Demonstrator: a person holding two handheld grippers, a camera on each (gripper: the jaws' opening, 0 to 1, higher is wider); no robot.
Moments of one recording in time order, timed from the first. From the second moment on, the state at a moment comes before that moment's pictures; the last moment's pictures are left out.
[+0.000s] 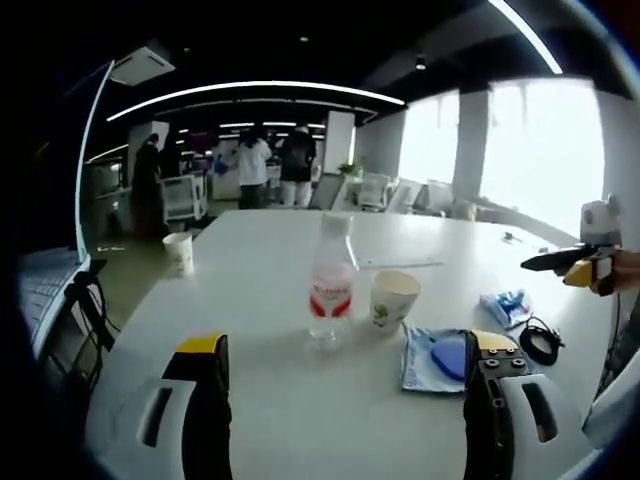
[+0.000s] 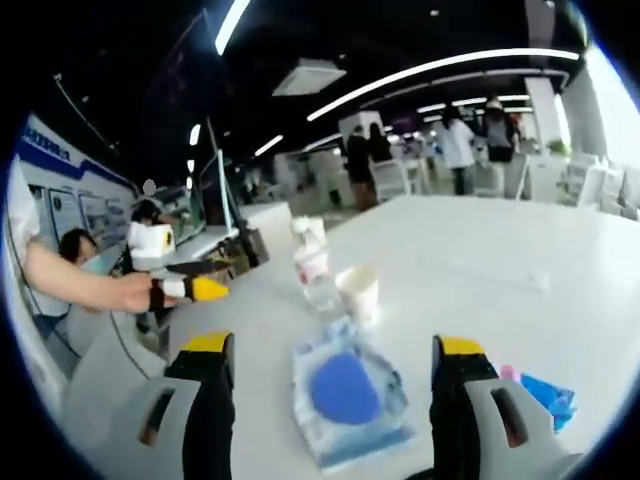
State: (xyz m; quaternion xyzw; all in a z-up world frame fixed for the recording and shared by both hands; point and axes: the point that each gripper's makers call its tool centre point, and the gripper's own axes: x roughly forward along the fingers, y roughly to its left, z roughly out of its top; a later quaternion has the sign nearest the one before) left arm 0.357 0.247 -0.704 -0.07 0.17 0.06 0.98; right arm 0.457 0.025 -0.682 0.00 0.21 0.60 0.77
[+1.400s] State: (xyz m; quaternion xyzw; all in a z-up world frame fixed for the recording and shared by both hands) left arm 0.319 0.224 -0.699 -0.10 0.18 0.04 0.98; right arm 0.501 0.125 -0.730 -0.08 0.25 0.62 0.73
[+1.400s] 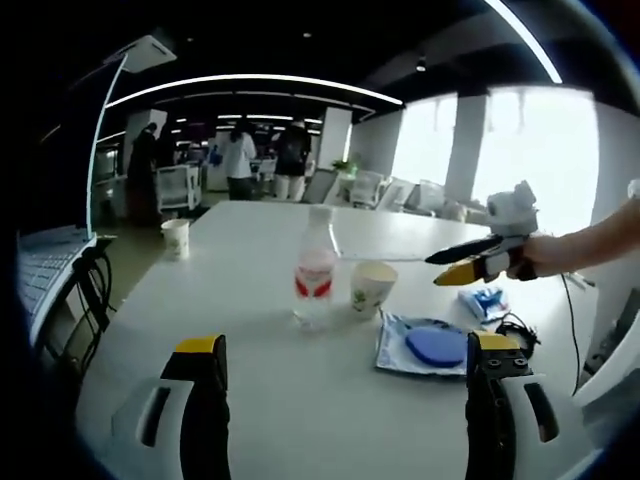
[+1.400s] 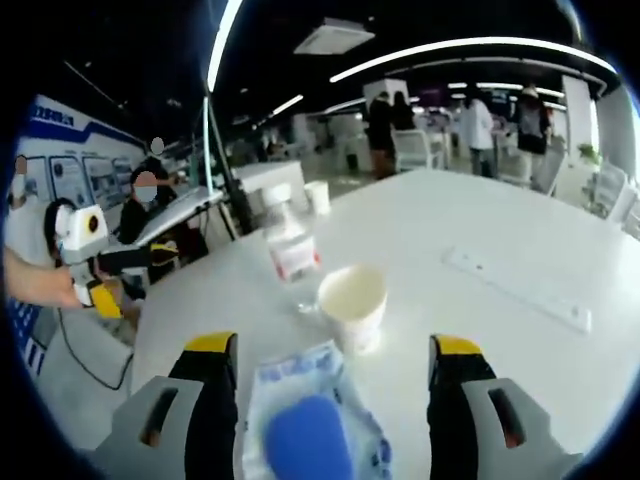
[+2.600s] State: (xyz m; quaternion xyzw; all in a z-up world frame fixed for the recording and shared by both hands) left arm 0.283 0.204 -0.716 -0.11 0.21 -0.03 0.97; right arm 0.506 0.175 -0.772 -0.15 0.30 0.63 0.70
